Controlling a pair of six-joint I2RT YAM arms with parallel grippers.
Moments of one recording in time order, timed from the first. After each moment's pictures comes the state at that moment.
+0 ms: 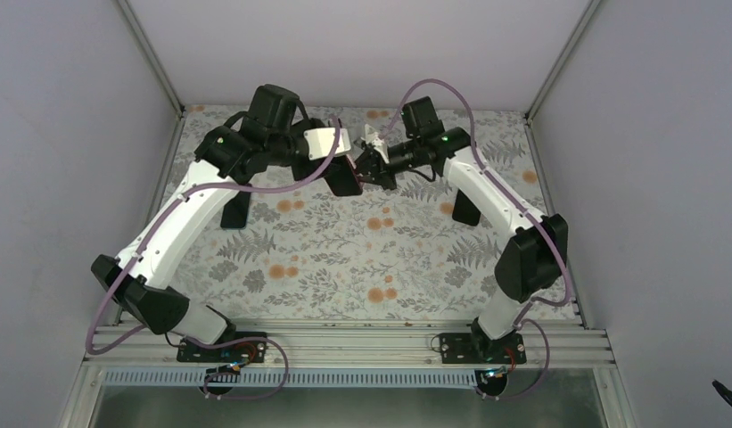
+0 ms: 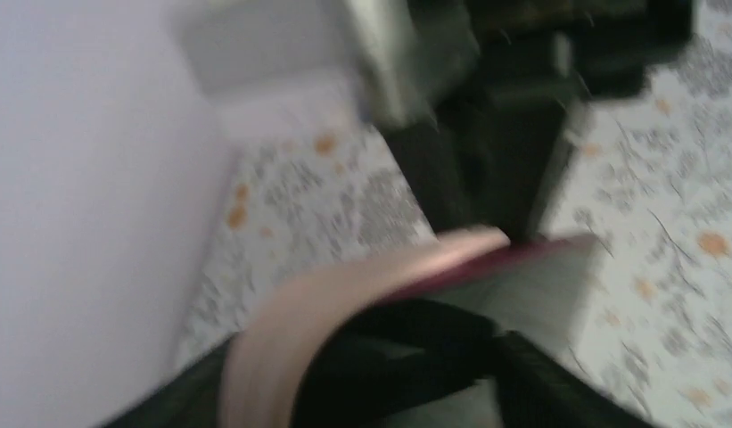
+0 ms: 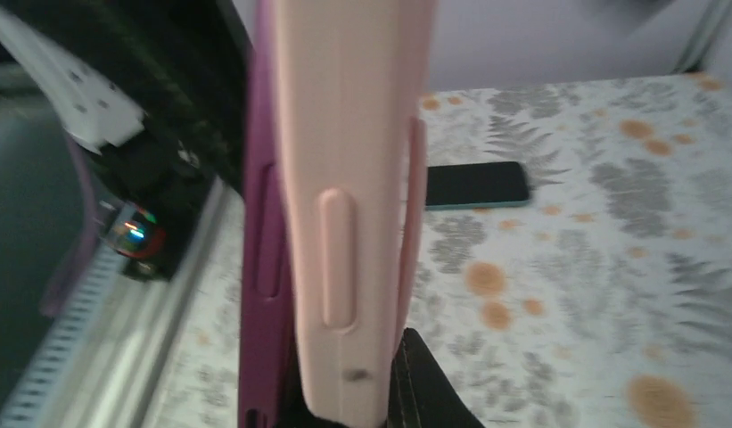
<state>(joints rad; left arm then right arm) -0.57 1.49 1.73 -0.99 0.27 0.77 0.51 1.73 1.66 -0.79 -0.96 -0.75</state>
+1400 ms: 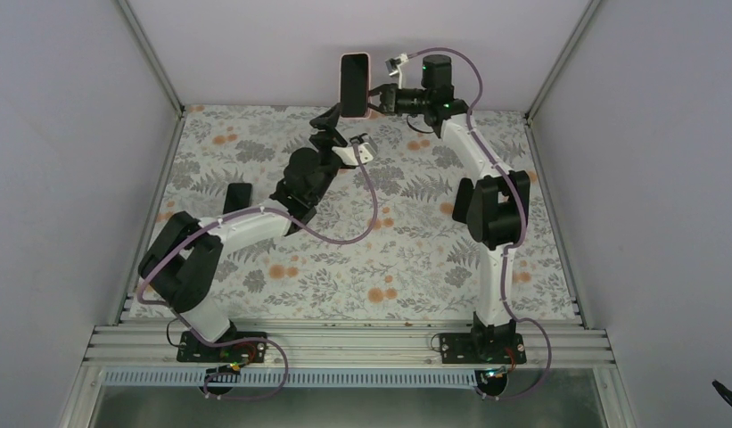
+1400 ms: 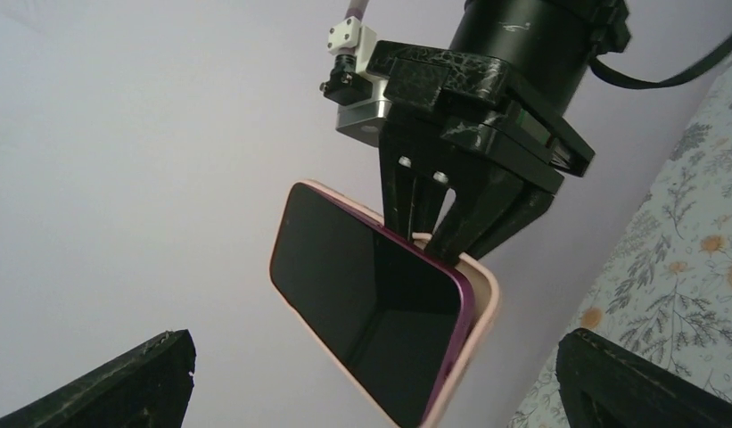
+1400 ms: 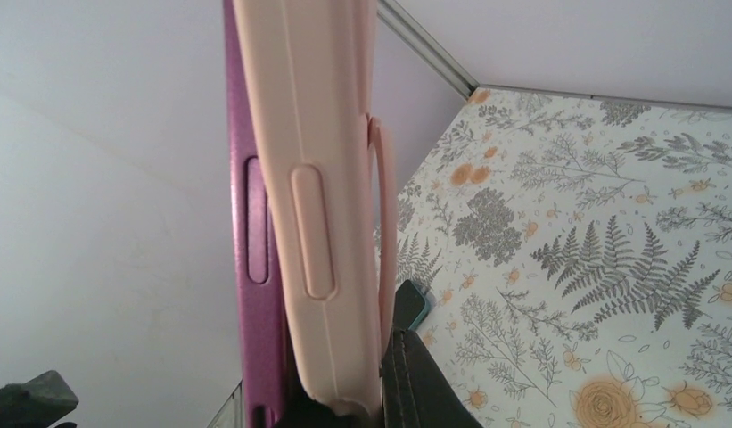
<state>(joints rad) -0.68 1.63 1.00 0.79 -0.21 0.97 0.28 2.18 2.04 -0.21 -1.03 0.53</state>
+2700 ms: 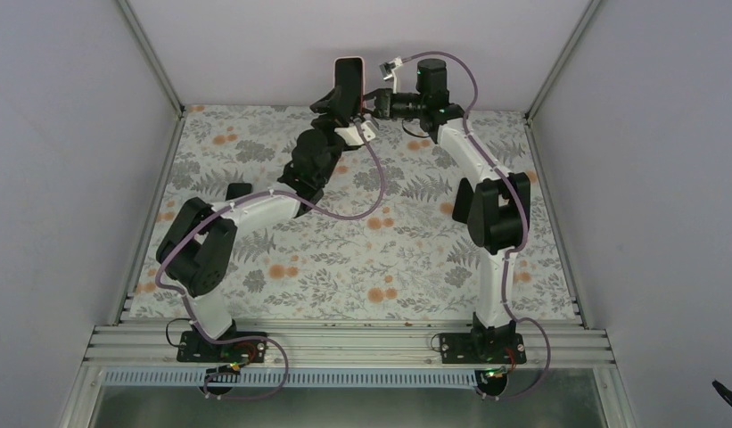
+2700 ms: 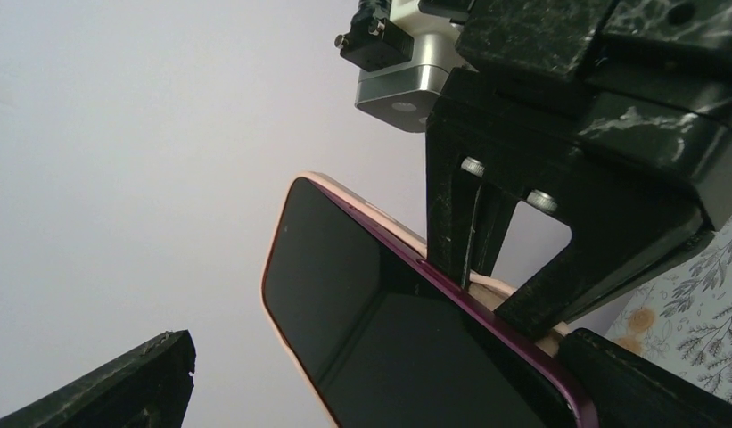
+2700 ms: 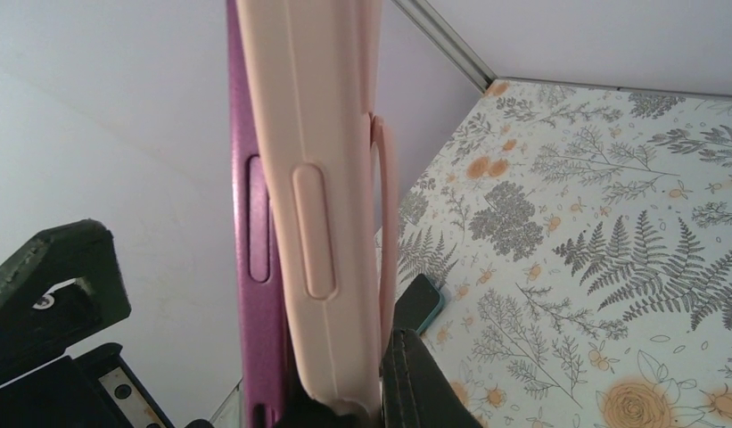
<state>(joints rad) -0.64 1.77 1.17 0.76 -0.27 0.95 0.31 2.13 1.95 -0.15 -1.03 0.54</state>
